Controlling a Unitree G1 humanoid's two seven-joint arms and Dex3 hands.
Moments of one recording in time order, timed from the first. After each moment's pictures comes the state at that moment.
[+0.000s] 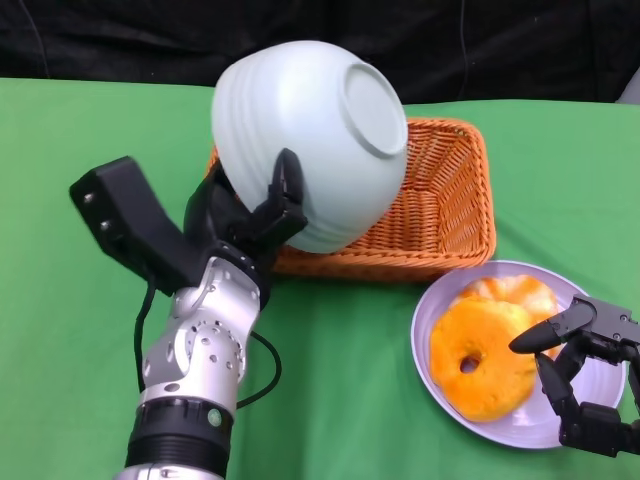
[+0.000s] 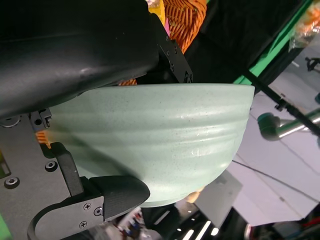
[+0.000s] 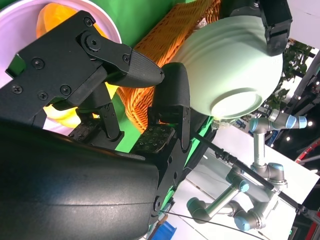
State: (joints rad) left arm -0.58 -0.26 0.21 0.53 -0.65 0.14 0.11; right arm 0.20 -0.14 -0.03 -0.04 -0.19 -0.51 -0.05
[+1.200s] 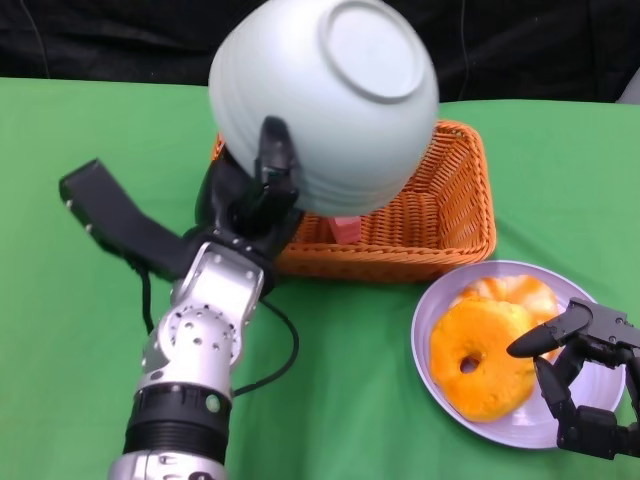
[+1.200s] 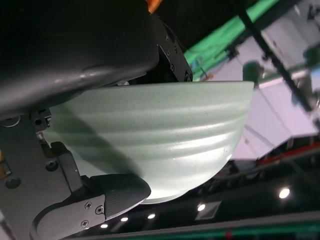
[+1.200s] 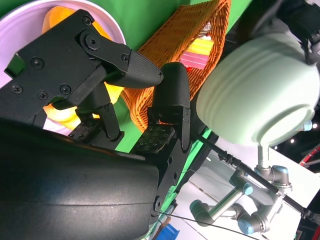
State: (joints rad) left arm -0.62 -0.26 0.19 0.52 -0.85 0.15 -0.08; right arm 0.20 -0.14 -0.03 -0.03 -0.20 -0.51 -0.05
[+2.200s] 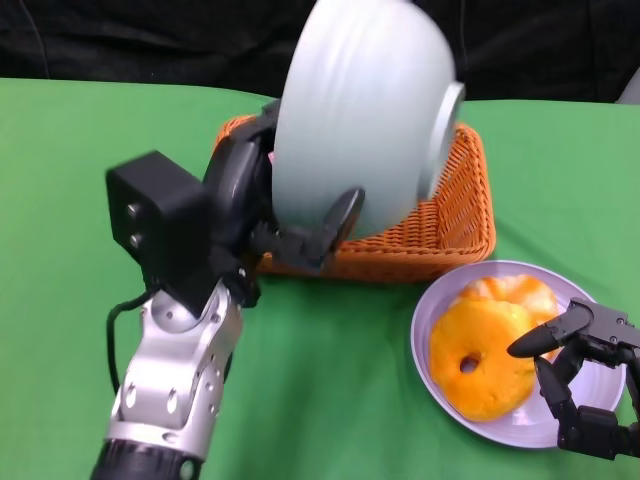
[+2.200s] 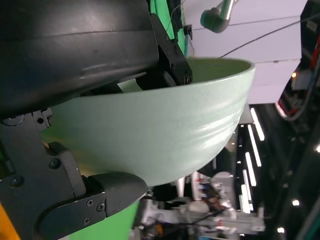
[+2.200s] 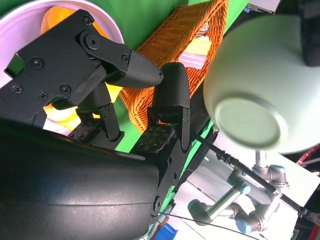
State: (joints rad) left arm -0.42 -0.10 -0.07 0.19 -0.16 -0.09 -0.18; right arm 0.20 -0.14 -0.03 -0.02 -0.20 -0.52 -0.05
